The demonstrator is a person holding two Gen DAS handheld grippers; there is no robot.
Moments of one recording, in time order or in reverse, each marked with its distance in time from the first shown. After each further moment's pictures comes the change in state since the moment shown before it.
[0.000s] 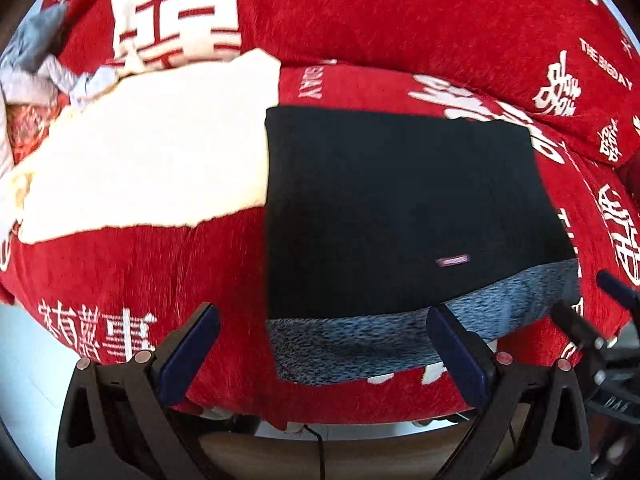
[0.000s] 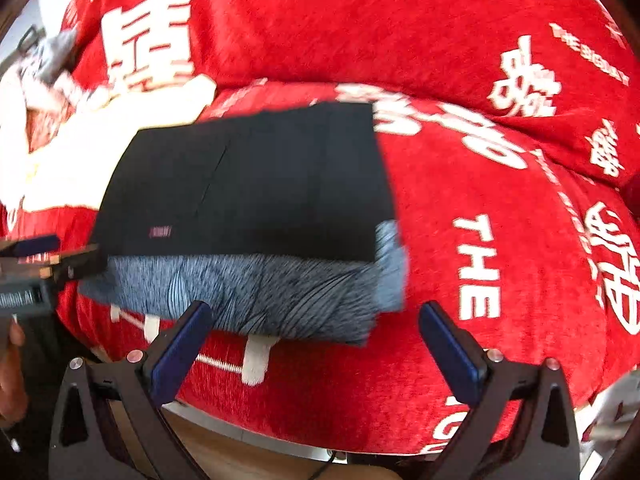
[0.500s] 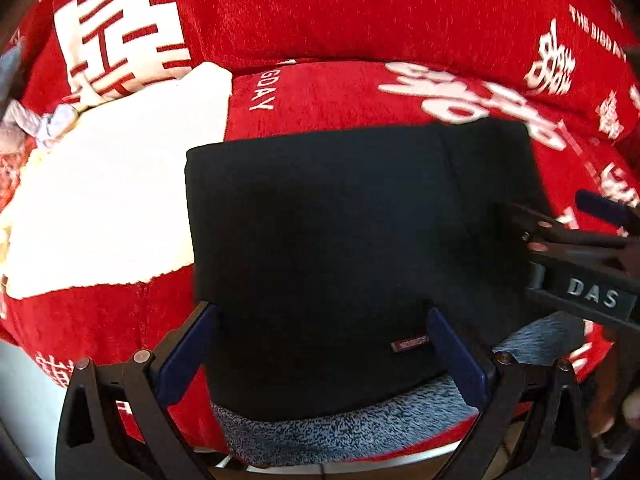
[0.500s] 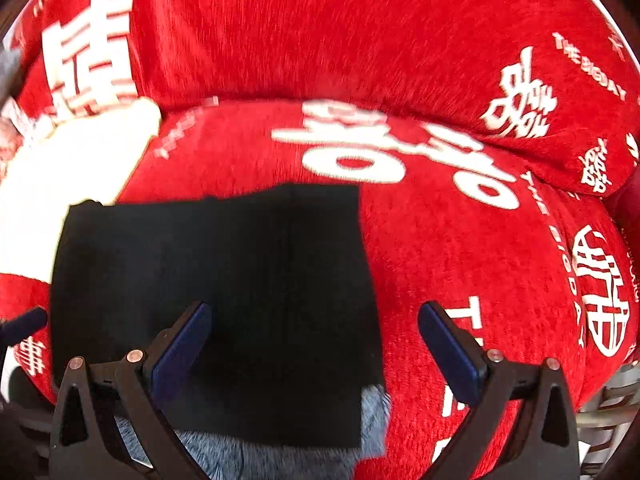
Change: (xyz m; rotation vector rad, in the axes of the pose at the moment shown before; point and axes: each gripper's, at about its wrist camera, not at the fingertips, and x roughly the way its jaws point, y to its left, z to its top) left arm 0.044 -0.043 0.046 0.107 0.034 0.029; right arm 0.076 0.013 0.089 0.008 0.127 -0.127
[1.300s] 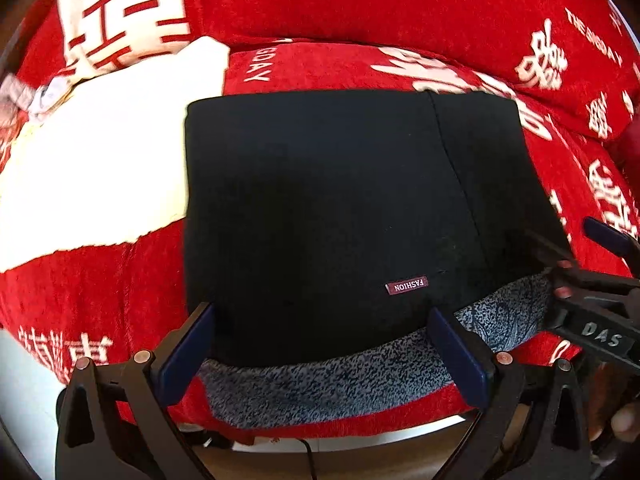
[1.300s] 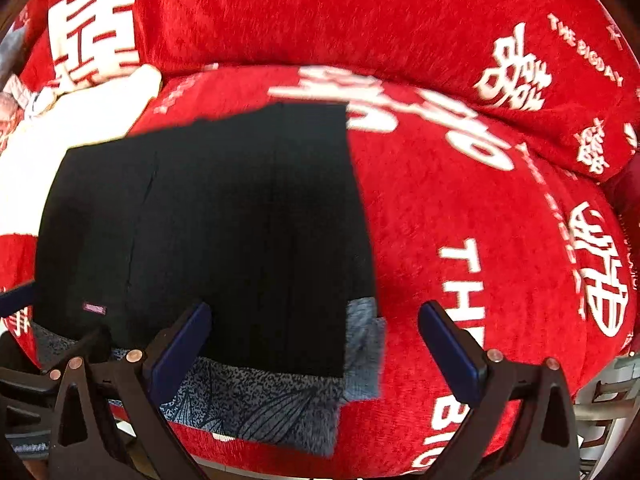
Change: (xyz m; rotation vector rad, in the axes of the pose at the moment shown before) left arm -0.008 0.012 -0.017 -0.064 0.058 -0.095; right arm -0.028 -0.016 -0.048 0.026 -0.043 -0.029
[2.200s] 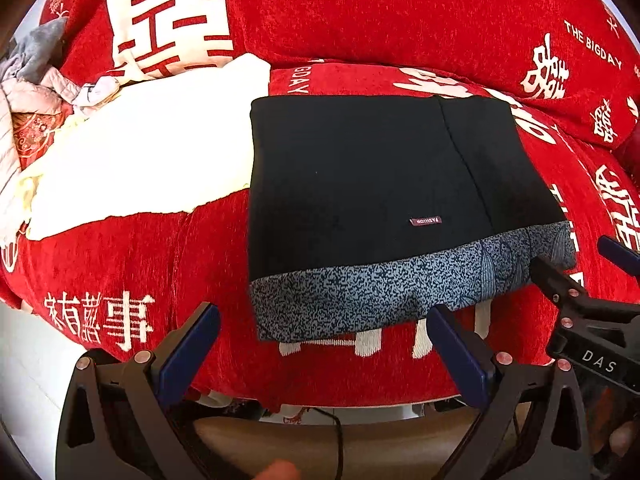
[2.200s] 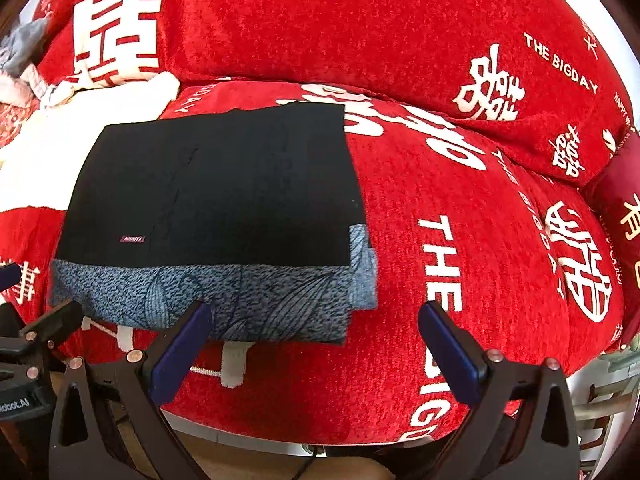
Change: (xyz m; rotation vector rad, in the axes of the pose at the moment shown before) left arm -0.038 0.007 -0.051 -0.015 -0.091 0.093; right arm -0.037 0.021 -0.048 -0.042 -0.044 -0.006
